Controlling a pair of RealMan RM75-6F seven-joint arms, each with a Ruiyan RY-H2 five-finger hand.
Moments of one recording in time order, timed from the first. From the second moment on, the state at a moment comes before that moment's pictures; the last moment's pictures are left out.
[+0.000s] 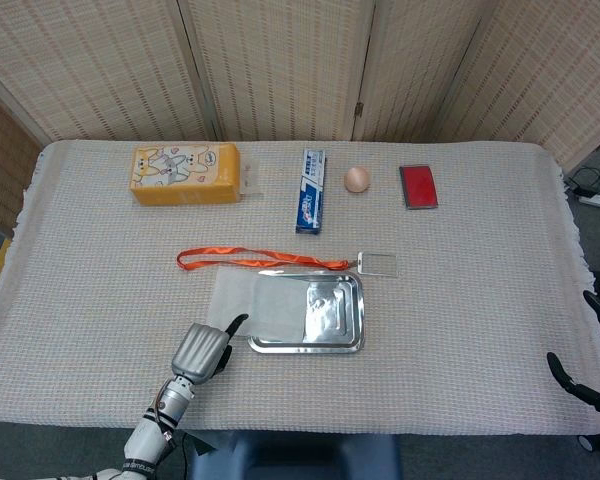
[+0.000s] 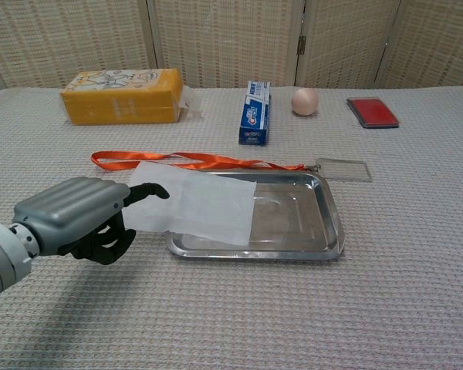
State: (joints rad) left arm -0.47 -1.69 -0.09 -1.65 1.22 1.12 0.71; right arm -0.05 -1.06 0.06 -1.61 -1.69 1.80 0.38
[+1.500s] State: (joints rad) left arm -0.56 -1.77 -0.01 -1.57 1.17 1.06 0.72; right arm -0.05 -1.04 0.06 -1.61 -1.68 1.81 0.42
